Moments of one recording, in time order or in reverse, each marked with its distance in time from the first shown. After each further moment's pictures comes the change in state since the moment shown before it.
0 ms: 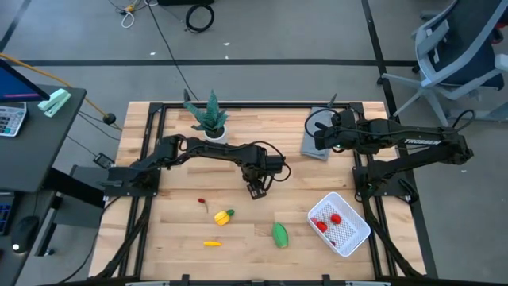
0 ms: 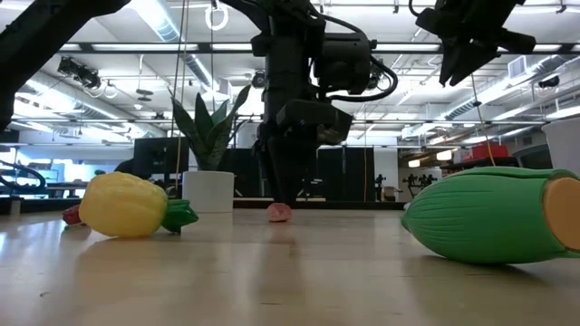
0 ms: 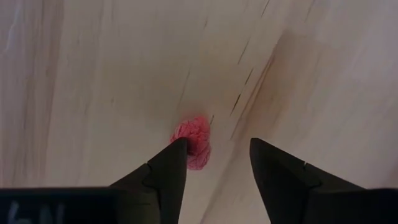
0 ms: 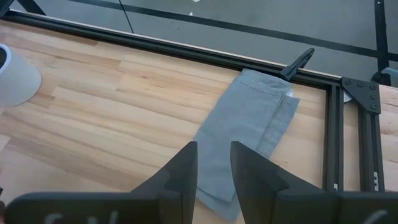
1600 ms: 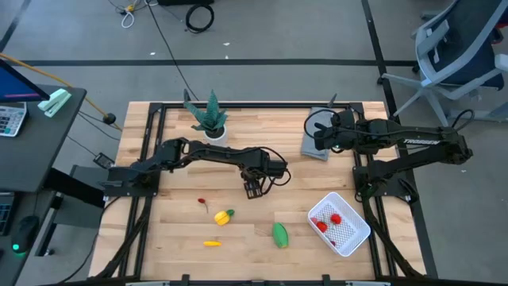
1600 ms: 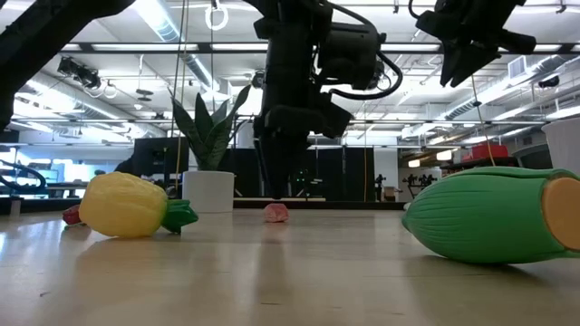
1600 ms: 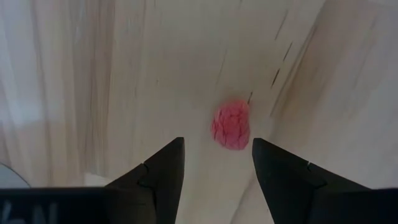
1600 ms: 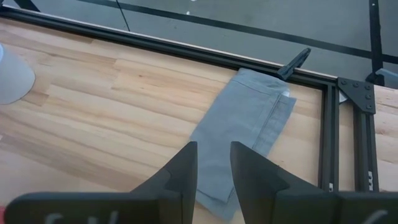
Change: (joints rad) left arm -0.035 0.041 0.105 -0.165 -0.181 0.055; right arm 0.000 0.007 -0.001 -0.011 0.006 0.002
